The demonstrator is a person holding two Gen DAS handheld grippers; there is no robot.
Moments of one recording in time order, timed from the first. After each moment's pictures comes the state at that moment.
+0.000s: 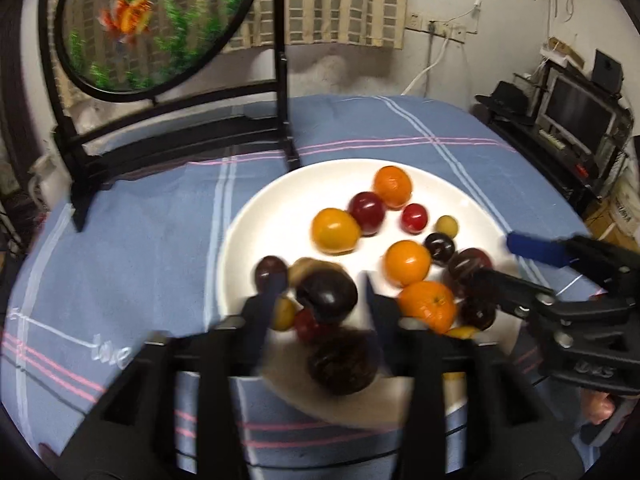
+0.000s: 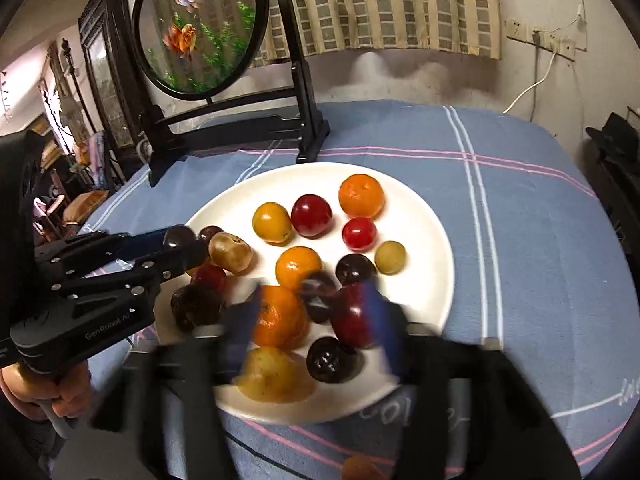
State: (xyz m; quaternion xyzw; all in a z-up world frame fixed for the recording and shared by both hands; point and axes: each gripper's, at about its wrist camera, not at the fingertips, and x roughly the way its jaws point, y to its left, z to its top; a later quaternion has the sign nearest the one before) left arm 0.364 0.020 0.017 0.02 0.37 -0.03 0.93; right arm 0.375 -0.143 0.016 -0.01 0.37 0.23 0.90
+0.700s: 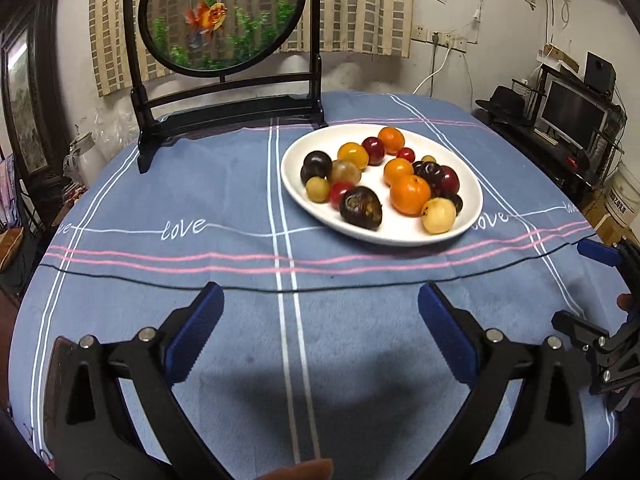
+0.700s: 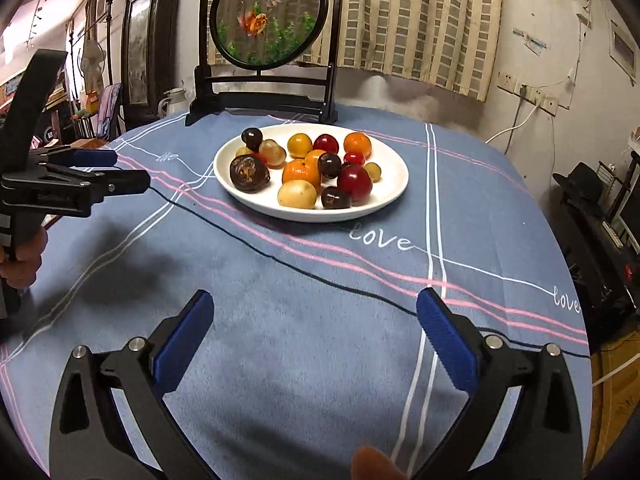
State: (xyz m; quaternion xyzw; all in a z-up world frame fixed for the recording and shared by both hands) left arm 0.216 0.050 0.016 0.01 0.36 -0.02 0.93; right arm 0.210 -0.183 -0.002 -0.11 0.32 0.22 0.91
